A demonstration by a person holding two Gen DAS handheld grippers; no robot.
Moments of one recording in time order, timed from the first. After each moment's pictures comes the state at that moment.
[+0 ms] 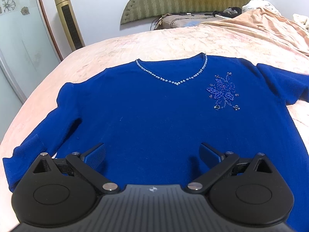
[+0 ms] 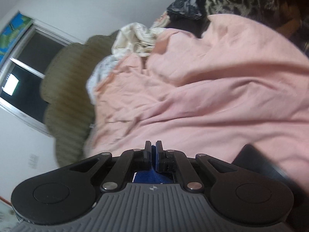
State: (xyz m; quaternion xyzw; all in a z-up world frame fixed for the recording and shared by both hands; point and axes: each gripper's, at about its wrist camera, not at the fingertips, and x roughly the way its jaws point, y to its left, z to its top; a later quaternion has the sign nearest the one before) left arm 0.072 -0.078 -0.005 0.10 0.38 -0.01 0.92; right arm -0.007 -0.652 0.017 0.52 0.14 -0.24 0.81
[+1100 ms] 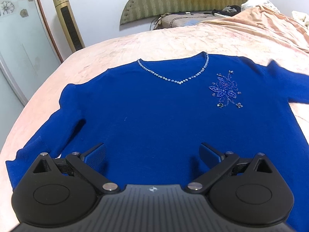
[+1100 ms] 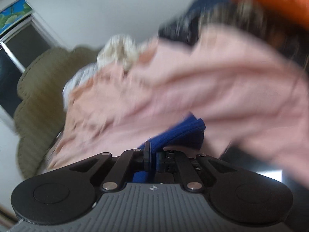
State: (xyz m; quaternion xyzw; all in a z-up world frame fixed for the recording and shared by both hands) left arm 0.071 -0.072 -0.003 0.11 0.38 -0.02 0.92; right arm 0.006 -0.607 0.004 0.39 0.11 -0.37 0.83
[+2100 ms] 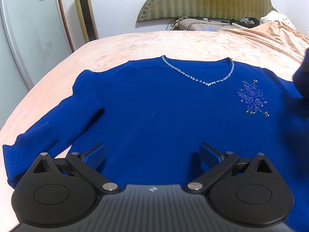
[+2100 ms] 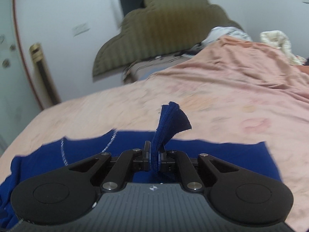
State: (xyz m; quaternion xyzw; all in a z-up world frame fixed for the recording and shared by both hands) left arm 0.082 -0.027 -0.018 0.06 0.37 0.01 0.93; right arm 0.149 -0.291 0.038 0.13 0.26 -0.07 0.95
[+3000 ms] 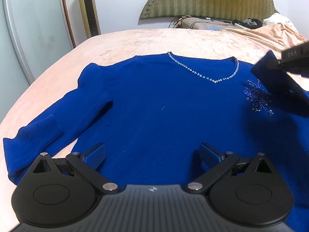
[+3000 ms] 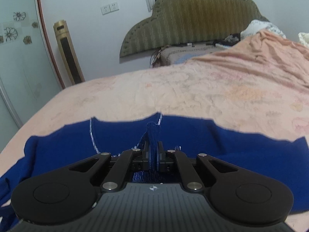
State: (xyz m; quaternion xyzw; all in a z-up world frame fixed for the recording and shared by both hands) left arm 0.080 -0.011 -0.019 0.04 0.38 0.01 0.93; right arm 0.188 -0.221 0.029 0.11 0.28 0.00 0.95
